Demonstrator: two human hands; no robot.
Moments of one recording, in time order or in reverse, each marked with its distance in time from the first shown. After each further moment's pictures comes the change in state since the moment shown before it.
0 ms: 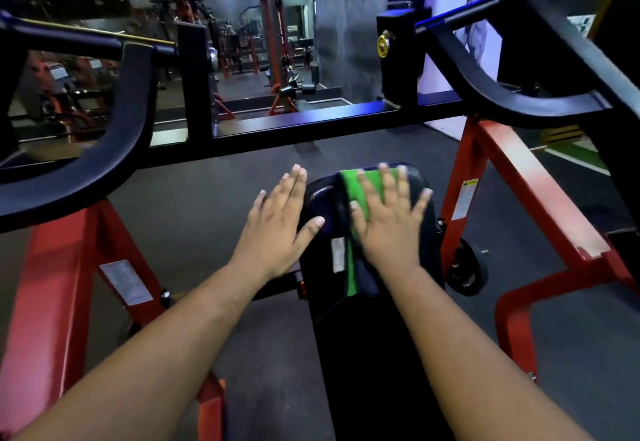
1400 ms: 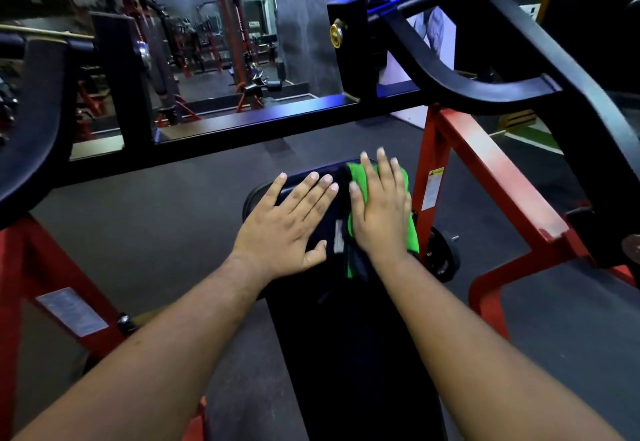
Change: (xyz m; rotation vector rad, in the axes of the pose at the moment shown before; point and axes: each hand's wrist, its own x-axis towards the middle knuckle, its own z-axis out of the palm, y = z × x) left_hand 0.052 0.038 0.041 0.554 0.165 0.477; right_hand 0.021 0.042 -0.006 0.213 0.003 0.222
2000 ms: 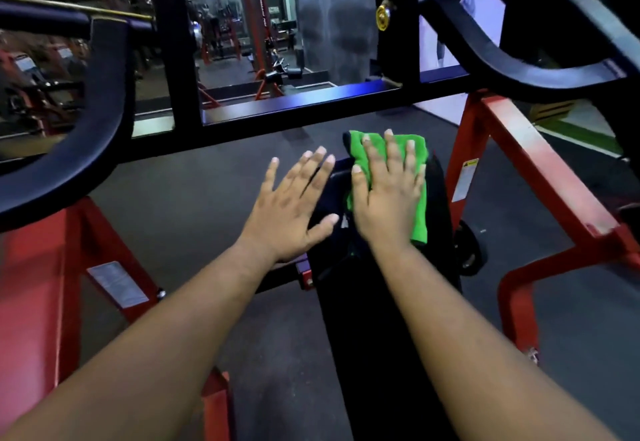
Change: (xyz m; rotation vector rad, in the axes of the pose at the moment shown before) left_hand -0.049 -0.050 0.006 -0.314 0.022 -0.193; right_hand -0.010 -0.080 0.024 -0.006 0.084 -0.016
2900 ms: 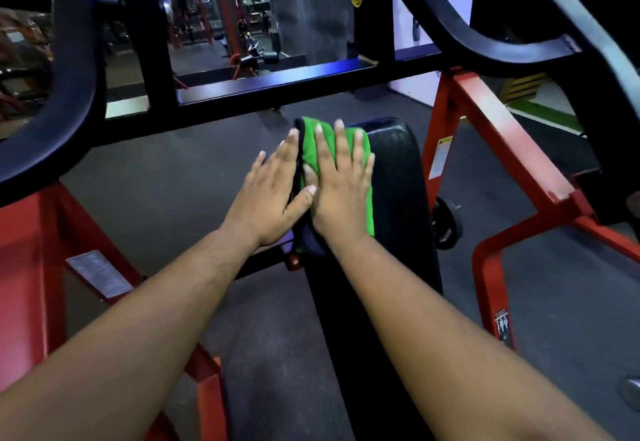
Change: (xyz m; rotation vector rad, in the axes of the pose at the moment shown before) left_hand -0.015 0.011 -0.016 -0.414 -0.097 -0.099; right_hand -0.046 -0.027 0.011 -0.011 -0.052 -0.104
